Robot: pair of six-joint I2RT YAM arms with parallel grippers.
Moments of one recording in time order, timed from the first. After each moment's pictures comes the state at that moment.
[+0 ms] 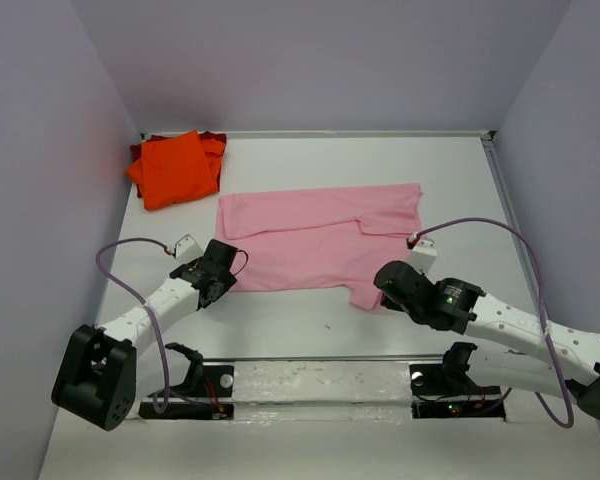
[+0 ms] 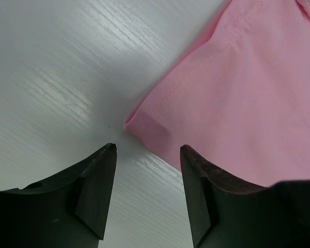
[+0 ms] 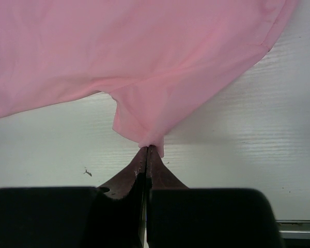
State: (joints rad) left arm -0.43 1.12 0.51 -0.53 -0.49 -1.08; right arm 1.00 0.93 0.72 -0.77 0.60 1.07
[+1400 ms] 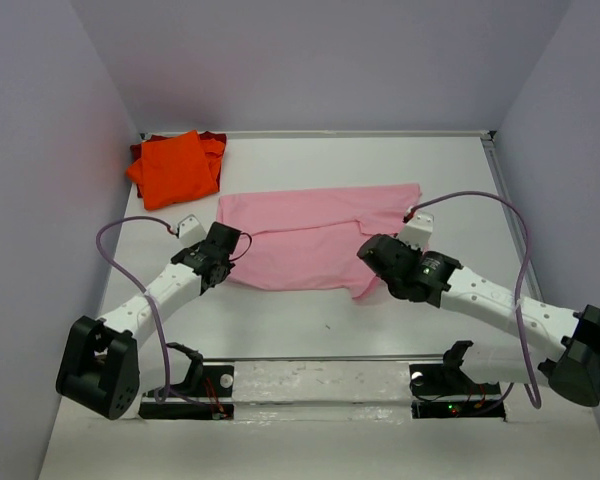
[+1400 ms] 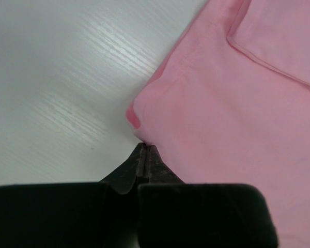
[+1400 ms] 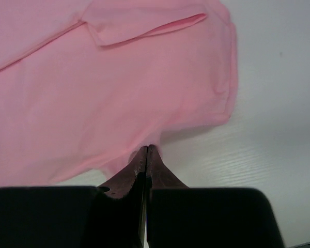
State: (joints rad) left arm -0.43 1.17 0.66 -0.56 -0.55 -1.00; right arm 0.91 1.15 0.90 -0.78 0.79 1.03
